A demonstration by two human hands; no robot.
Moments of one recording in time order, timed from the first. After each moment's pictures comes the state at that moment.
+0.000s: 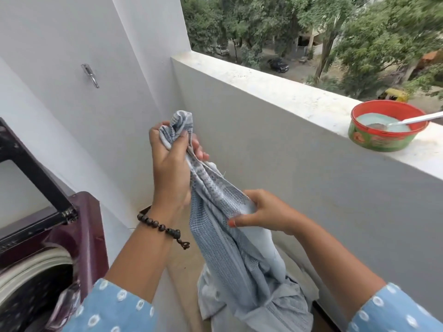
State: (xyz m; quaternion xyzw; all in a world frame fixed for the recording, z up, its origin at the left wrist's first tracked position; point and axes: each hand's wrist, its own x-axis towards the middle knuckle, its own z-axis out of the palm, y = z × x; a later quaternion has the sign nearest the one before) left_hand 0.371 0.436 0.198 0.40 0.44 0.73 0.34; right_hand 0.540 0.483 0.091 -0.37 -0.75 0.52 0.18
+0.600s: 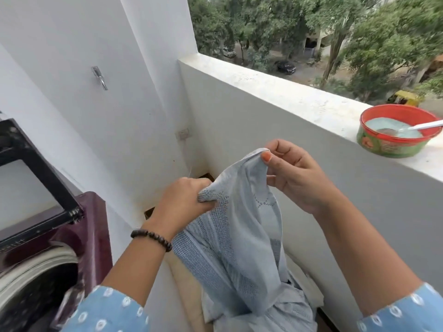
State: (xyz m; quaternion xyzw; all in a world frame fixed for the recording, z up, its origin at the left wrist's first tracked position) left_hand 0.333 0.428 0.156 0.69 0.71 0.12 0.08; right_hand 0.559 0.493 0.161 -0.16 -0.56 0.68 0.44
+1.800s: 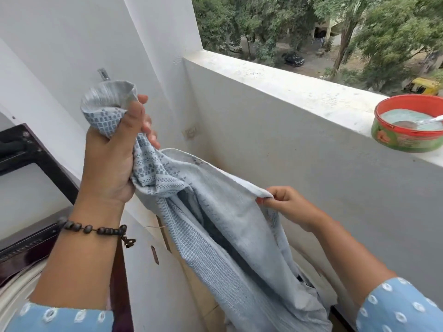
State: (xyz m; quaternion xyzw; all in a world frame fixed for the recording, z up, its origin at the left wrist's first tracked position) left_hand 0.301 0.413 0.250 0.50 0.43 0.69 0.31; right_hand 0.553 0.516 0.056 -0.34 -0.66 0.61 0.27
